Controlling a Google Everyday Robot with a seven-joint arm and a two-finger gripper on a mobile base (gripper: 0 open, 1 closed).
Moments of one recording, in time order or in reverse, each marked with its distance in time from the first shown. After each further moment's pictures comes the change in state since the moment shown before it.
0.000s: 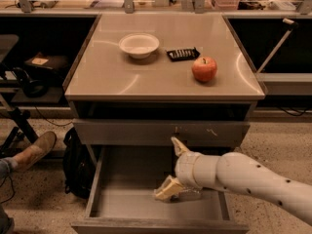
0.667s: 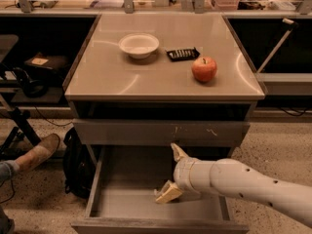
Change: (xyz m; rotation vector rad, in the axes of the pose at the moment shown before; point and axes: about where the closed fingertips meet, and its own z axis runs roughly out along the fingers) arm 0.025 0.007 0.022 -0.003 0.041 0.011
